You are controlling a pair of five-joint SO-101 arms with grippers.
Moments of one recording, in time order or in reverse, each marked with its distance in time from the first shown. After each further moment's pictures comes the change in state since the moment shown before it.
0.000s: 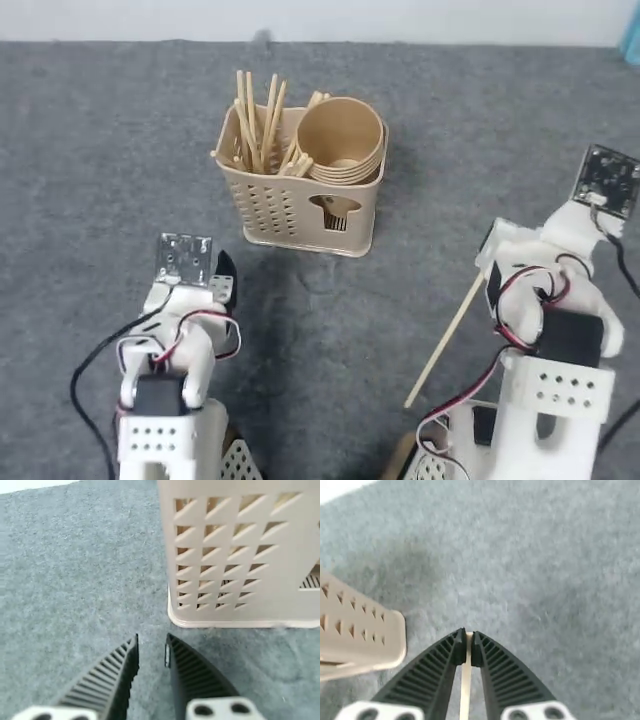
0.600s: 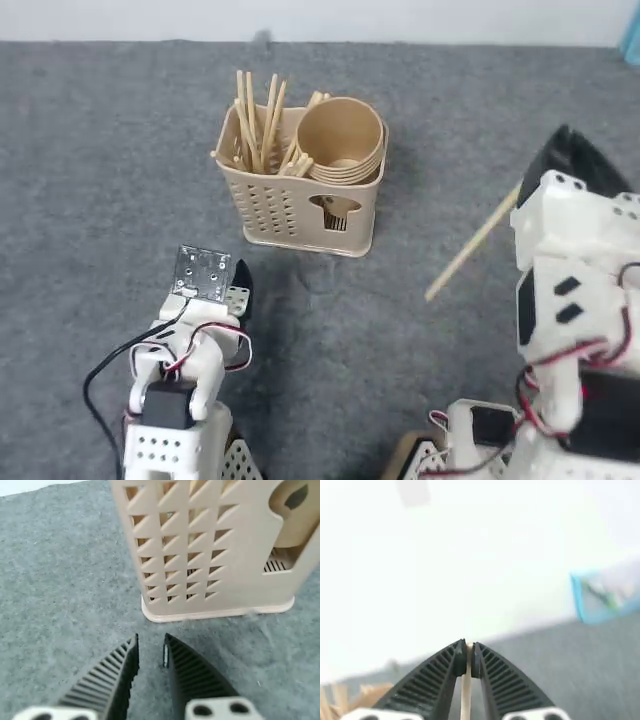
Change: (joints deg) left arm 5.6 -7.6 3.8 4.1 0.0; right arm -3.2 0.9 -33.2 -4.6 0.2
